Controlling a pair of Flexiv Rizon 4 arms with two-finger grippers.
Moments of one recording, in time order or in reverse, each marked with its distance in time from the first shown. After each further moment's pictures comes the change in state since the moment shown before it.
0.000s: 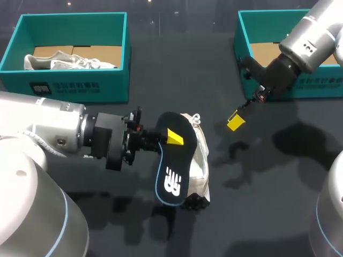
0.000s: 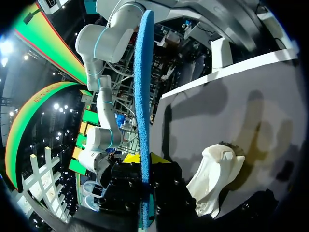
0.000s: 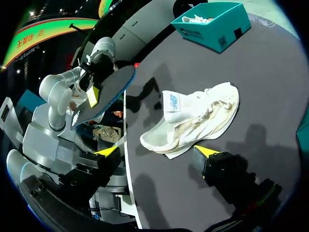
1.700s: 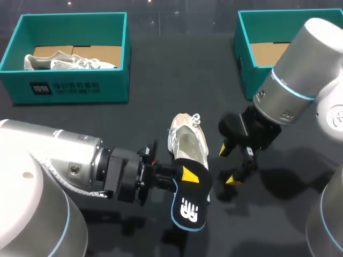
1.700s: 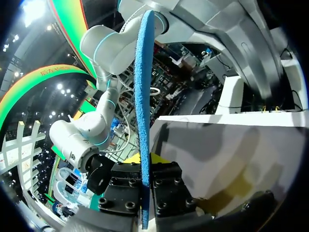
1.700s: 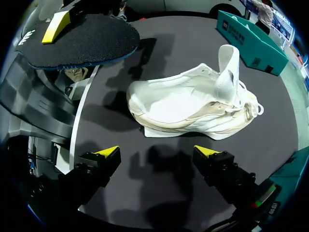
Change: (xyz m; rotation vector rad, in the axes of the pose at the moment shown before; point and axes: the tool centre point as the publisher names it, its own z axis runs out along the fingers) left arm 0.044 -0.057 0.034 0.062 0.009 -0.321; right arm -0.016 -0.069 0.086 0.279 -0.367 -0.524
